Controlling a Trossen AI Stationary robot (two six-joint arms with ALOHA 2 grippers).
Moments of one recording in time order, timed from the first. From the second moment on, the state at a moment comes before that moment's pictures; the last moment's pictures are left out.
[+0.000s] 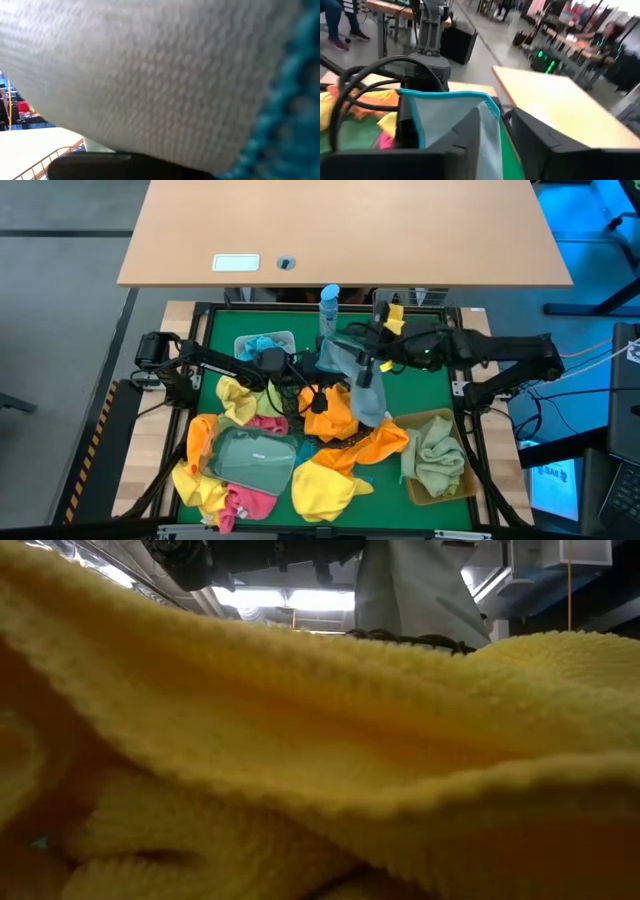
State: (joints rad) left arm 0.01 1.72 0.97 1.00 -0.04 0.08; right arm 0.11 1.41 1.57 -0.40 0.40 -0.20
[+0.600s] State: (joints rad) left arm 0.08 1.40 0.97 0.80 -0.04 0.05; right arm 0.11 1.37 1.90 -1.04 0.39 -0.03
